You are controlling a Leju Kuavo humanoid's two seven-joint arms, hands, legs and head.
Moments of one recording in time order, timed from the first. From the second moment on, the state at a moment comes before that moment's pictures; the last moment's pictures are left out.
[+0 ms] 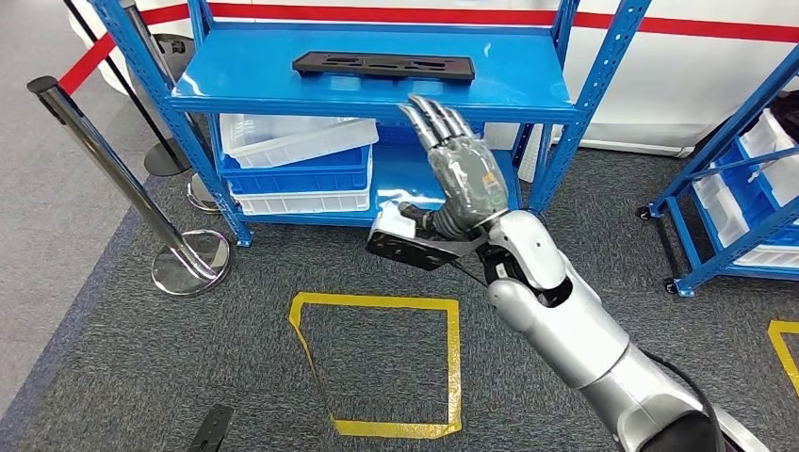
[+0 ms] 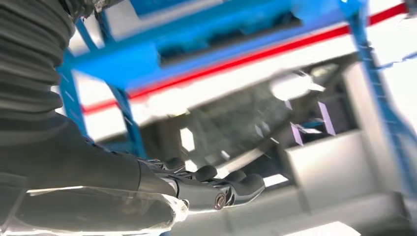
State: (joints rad) left arm -0.11 0.11 -0.53 -0.29 0.37 0.23 -0.24; right arm -0.76 -0.14 0.69 -1.37 0.79 -0.17 0.16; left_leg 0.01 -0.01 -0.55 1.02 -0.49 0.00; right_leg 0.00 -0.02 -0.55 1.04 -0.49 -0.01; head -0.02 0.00
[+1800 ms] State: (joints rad) left arm -0.11 0.14 -0.58 -0.26 0.46 0.08 -0.33; right arm -1.05 0.04 1.12 -1.34 1.07 0.21 0.25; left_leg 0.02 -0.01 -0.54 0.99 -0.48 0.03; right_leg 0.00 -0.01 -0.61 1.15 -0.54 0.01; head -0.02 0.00
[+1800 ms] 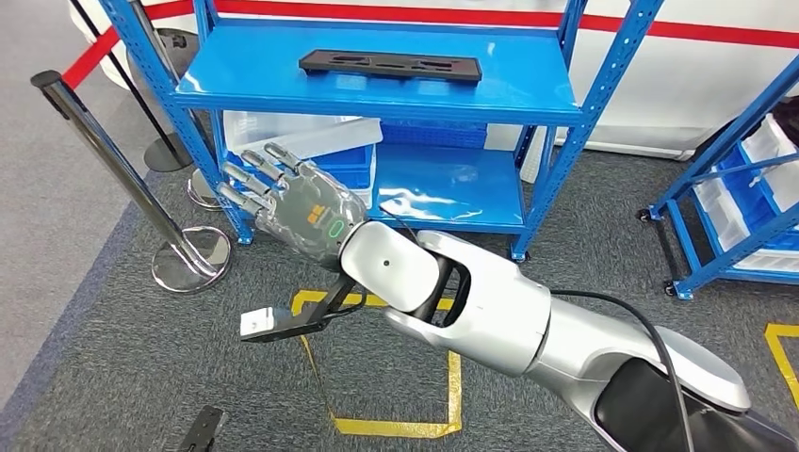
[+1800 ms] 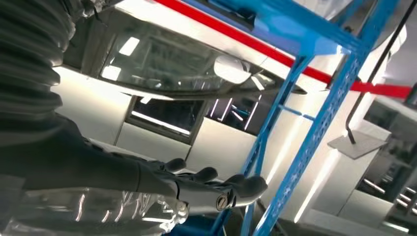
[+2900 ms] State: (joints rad) left arm -0.11 0.14 -0.61 -0.26 0.46 0.07 -0.32; right arm -1.01 0.06 1.12 -1.37 0.98 0.16 0.20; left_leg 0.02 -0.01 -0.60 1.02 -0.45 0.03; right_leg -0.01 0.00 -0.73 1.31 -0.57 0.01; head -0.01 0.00
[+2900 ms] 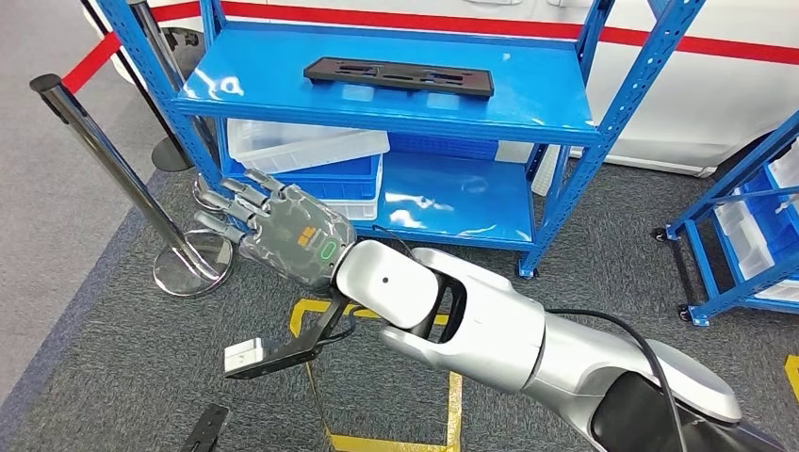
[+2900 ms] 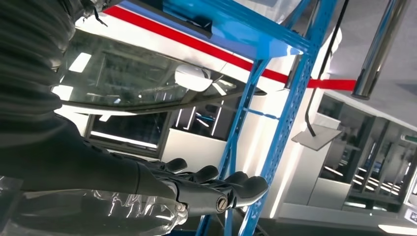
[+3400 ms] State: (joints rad) left arm -0.11 0.14 -0.61 -0.26 0.46 0.07 -0.32; right arm -1.01 0.07 1.12 -1.37 0.98 0.16 0.20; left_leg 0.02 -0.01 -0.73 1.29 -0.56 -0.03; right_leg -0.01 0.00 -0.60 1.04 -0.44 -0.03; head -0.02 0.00
